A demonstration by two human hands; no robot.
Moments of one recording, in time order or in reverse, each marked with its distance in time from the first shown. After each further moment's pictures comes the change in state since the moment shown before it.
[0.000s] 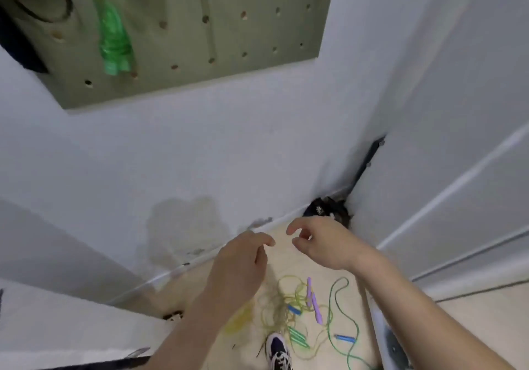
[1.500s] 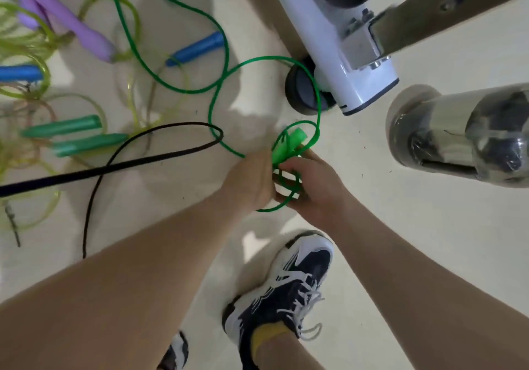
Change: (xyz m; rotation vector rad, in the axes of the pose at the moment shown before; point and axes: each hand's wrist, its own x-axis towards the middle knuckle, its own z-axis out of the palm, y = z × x) left_hand -0.170 -0.267 0.917 0.259 -1.138 0.239; right_hand -0.073 0.638 0.706 1.887 0.504 1.252
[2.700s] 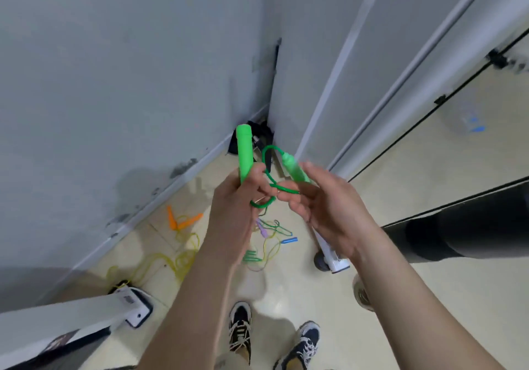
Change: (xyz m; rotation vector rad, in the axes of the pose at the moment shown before) left_hand -0.622 0.252 -0.545 -1.527 0.872 0.308; right_hand -0.768 -0.209 0.269 -0.183 -0.543 -0.493
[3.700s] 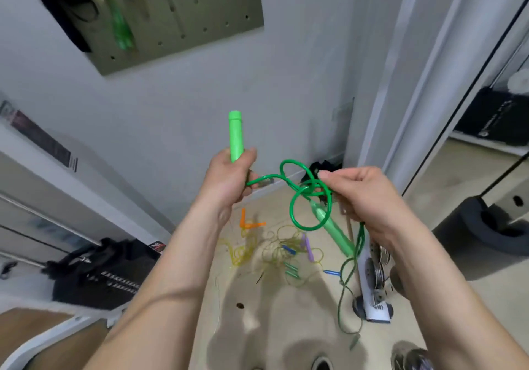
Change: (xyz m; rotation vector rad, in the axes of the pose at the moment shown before) left_hand -0.206 0.067 0.116 0.509 0.496 0.185; right_hand -0.174 -0.073 -0.105 -0.603 -0.415 -0.368
